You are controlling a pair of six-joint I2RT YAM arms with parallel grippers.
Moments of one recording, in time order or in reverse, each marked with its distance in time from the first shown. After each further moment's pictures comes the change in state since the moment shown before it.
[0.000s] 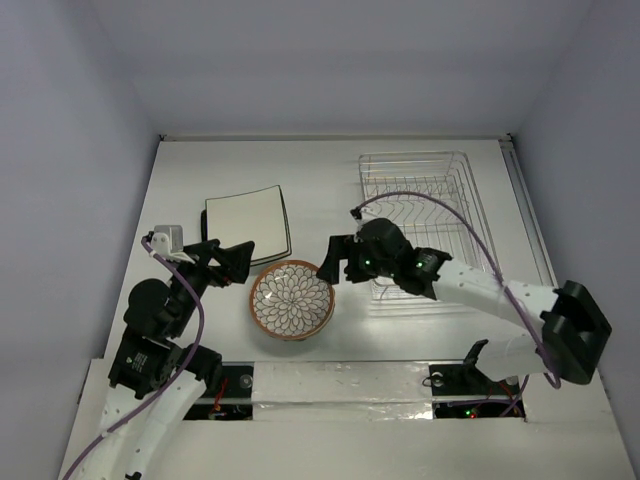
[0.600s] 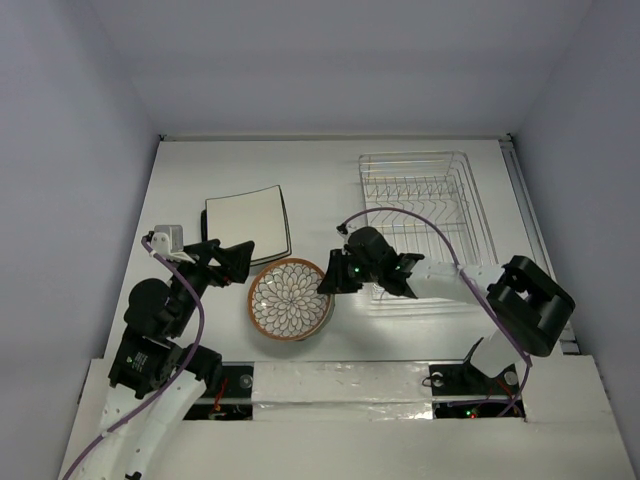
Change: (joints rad) left arm 0.000 0.002 0.000 0.000 -0.001 0.000; right arm -0.031 0.208 -0.081 0.232 -0.233 0.076
